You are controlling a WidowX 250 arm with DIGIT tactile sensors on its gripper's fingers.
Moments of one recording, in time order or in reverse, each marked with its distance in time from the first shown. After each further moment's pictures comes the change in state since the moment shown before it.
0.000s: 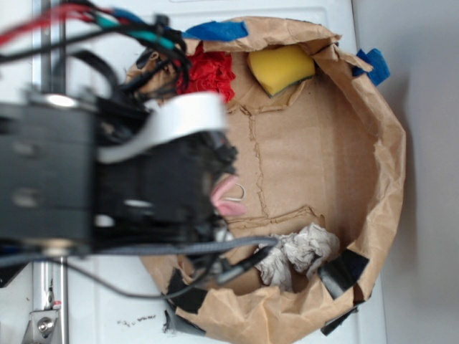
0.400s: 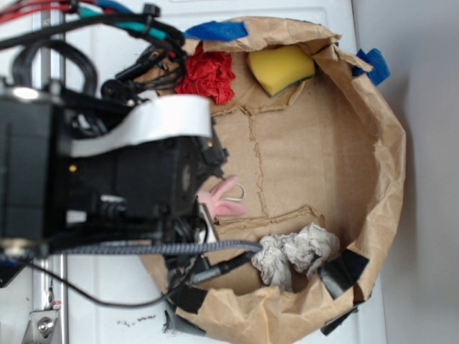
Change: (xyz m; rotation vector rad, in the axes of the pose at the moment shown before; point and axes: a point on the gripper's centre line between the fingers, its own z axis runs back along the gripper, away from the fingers) arm -0.002 0.011 0.017 0.010 -0.051 -0.241
